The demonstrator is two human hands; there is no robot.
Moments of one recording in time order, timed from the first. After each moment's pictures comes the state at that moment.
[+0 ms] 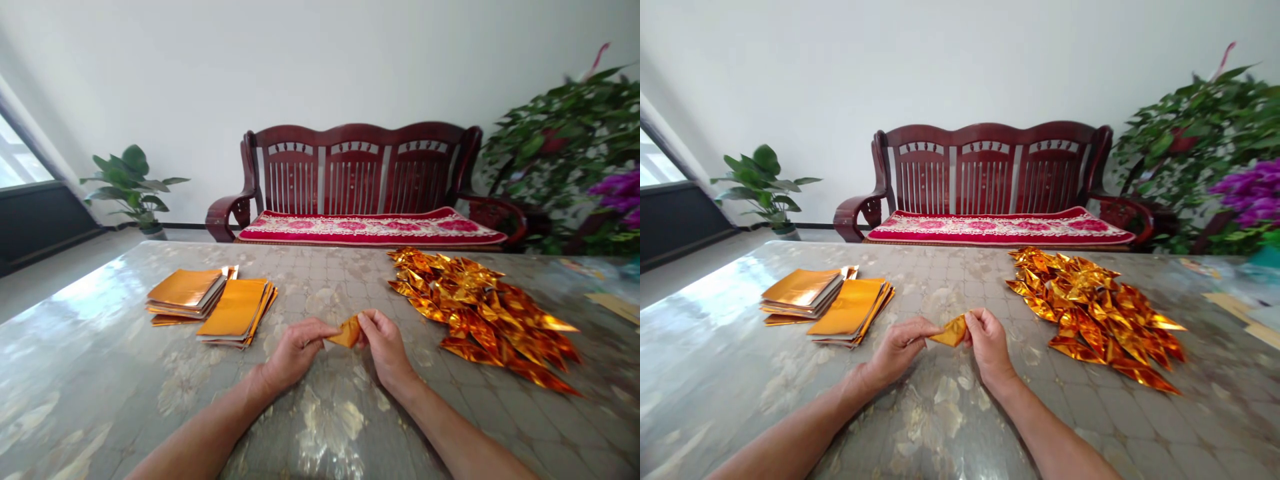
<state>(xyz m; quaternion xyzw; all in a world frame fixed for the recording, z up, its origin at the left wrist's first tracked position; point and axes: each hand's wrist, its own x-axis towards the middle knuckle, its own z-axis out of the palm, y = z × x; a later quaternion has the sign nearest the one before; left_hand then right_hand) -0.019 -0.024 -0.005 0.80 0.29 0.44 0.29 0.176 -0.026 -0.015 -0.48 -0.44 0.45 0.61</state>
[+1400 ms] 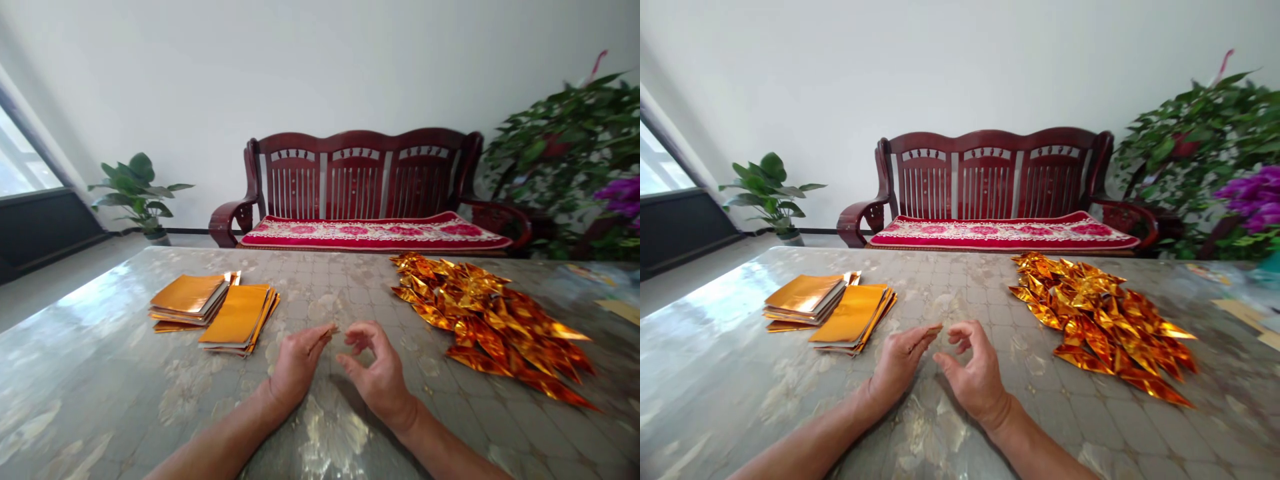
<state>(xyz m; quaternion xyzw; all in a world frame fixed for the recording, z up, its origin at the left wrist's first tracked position) -0.010 -0.031 -0.013 0.75 0.44 0.45 0.19 0.163 -0.053 -0.004 -0.40 -0.68 0.17 0.59</state>
